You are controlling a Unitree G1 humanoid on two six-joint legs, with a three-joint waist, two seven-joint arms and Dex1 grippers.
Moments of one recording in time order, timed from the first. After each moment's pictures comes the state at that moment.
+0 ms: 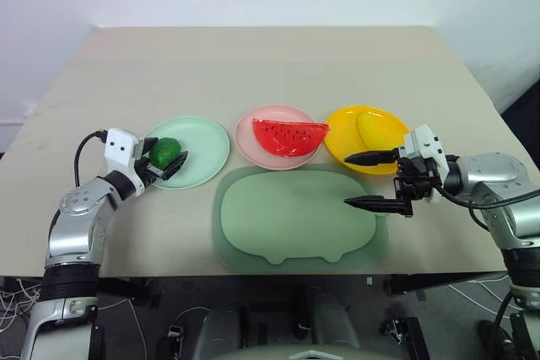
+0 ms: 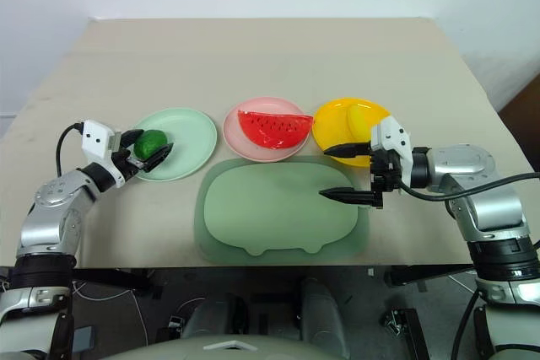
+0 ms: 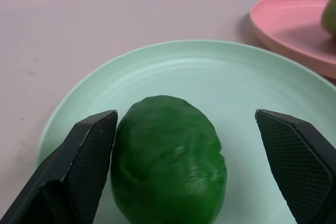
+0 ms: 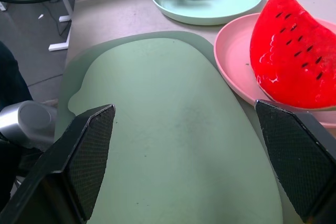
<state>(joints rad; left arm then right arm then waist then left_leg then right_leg) -0.29 0.58 0.21 0.19 -0.36 0.21 -0.67 -0.37 -0.83 -0.04 -0.08 0.52 0.40 1.32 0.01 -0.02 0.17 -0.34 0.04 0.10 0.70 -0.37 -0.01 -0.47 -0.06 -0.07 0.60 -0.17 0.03</state>
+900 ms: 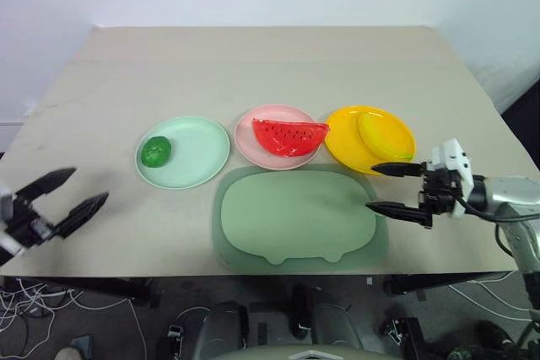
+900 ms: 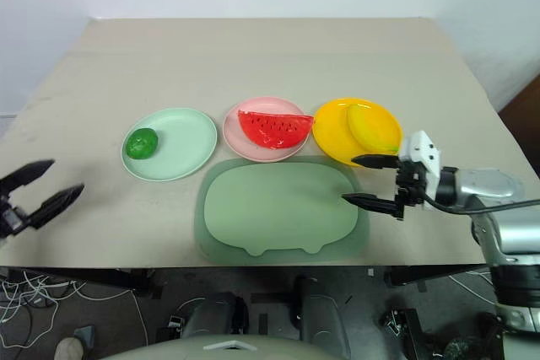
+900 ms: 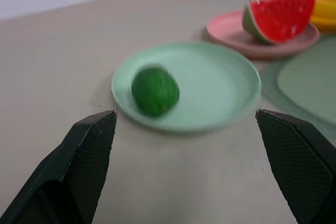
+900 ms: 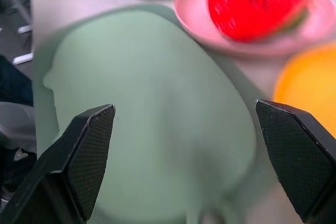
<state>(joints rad) 0.26 0.75 0.73 0.06 -0.64 0.09 -1.19 -0.12 -0.87 -0.23 -0.03 0.53 0.36 1.29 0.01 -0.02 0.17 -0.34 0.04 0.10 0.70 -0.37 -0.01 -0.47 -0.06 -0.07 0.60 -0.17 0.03</state>
